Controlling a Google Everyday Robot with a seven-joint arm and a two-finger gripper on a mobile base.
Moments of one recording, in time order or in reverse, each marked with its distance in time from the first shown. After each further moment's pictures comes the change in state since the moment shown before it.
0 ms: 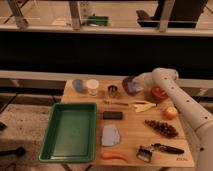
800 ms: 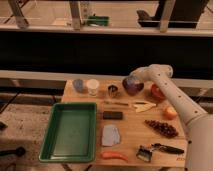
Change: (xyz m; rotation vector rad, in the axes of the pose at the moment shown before) arm 0.007 -0.050 0.020 0.076 0.063 -0.089
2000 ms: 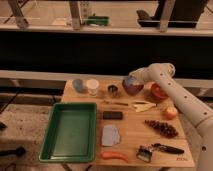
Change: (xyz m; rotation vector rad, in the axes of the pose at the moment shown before) arm -0.027 0.005 -0.039 -0.053 -0.024 0.089
